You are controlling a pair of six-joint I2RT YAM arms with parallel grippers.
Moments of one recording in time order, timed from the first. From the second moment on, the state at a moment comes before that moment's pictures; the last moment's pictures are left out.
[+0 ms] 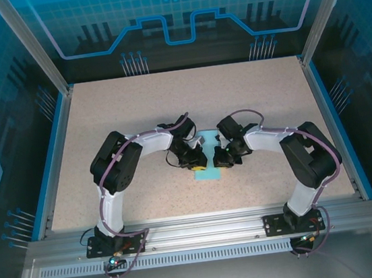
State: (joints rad) left arm -0.61 2.06 1.29 -0.59 0.69 -0.51; right arm 0.51 1.71 0.89 -0.50 -0.38 0.59
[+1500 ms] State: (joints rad) left arm -0.50 2.15 1.41 -0.43 0.62 -0.54; right arm 0.51 1.77 0.98 -0.61 -0.35 0.52
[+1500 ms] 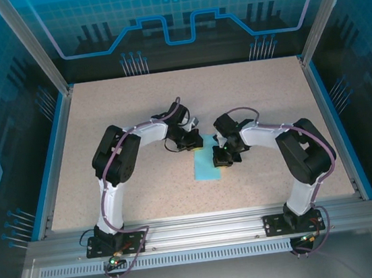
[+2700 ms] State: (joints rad) left arm -0.33 2.23 1.55 -0.42 0.57 -0.54; right arm 0.52 1.78 0.99 -0.62 -0.35 0.49
